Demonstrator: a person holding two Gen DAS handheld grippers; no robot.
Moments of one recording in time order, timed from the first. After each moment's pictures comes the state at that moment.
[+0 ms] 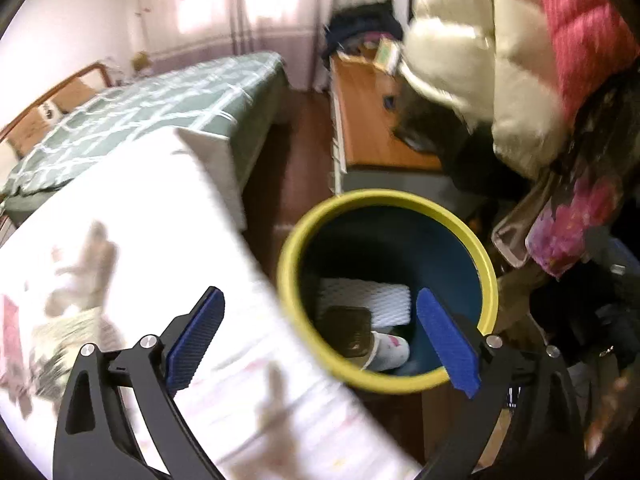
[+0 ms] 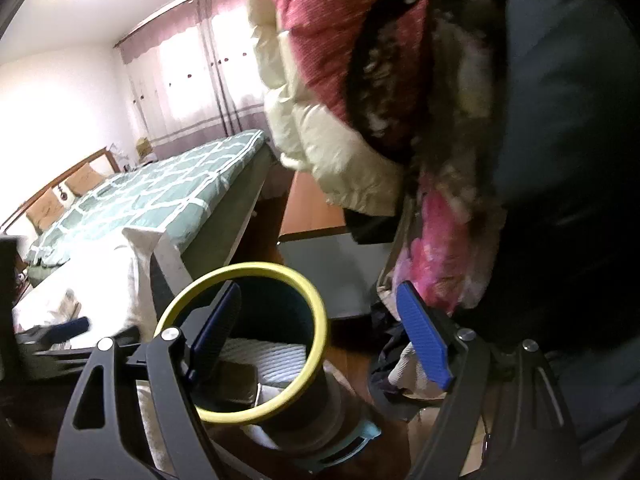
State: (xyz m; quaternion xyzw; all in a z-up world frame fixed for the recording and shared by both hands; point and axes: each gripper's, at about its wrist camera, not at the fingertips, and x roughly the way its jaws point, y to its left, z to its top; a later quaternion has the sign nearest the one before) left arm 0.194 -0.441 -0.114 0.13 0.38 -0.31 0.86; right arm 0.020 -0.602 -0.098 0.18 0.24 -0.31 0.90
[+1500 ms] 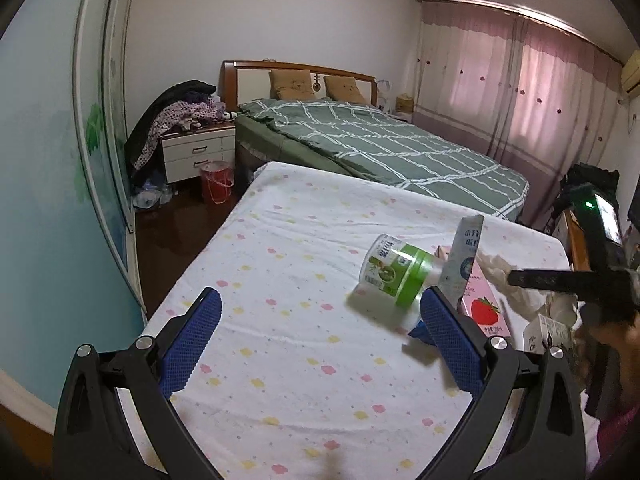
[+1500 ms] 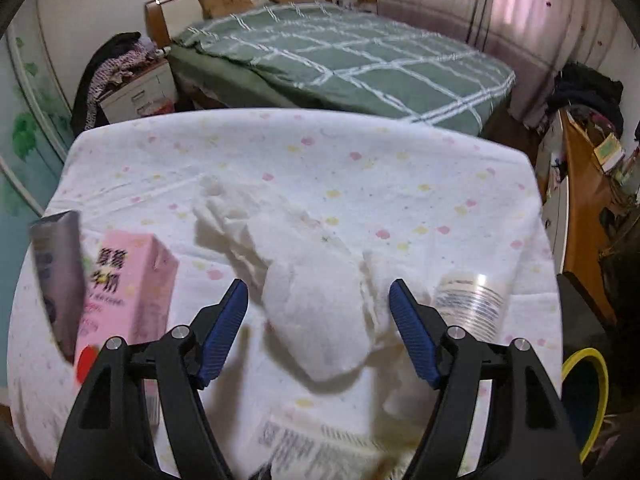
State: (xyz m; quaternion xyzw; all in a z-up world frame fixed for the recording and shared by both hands) left arm 0.230 0.021 -0.103 -0.08 0.29 0.07 0.95; right arm 0.380 -0.259 -0.128 -0.02 0.49 0.03 0.87
